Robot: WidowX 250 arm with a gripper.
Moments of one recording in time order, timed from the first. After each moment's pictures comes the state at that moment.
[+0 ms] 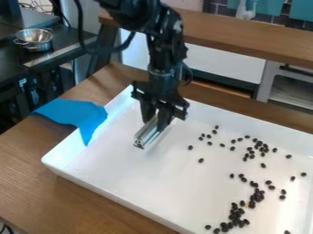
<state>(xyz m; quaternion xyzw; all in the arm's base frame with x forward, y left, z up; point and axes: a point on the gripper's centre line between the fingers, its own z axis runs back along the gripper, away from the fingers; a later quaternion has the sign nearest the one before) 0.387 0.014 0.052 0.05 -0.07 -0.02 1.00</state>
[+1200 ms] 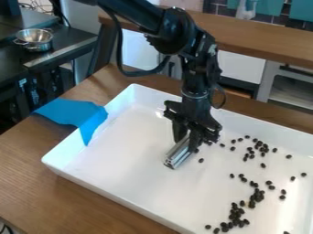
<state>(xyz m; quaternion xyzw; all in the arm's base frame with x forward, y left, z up) 0.394 -0.049 0.025 0.01 -0.06 -0.08 0.99</state>
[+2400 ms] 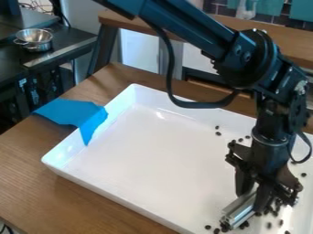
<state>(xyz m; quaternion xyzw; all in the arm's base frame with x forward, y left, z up) 0.332 -0.175 0.033 -0.03 -0.04 -0.20 0.98</state>
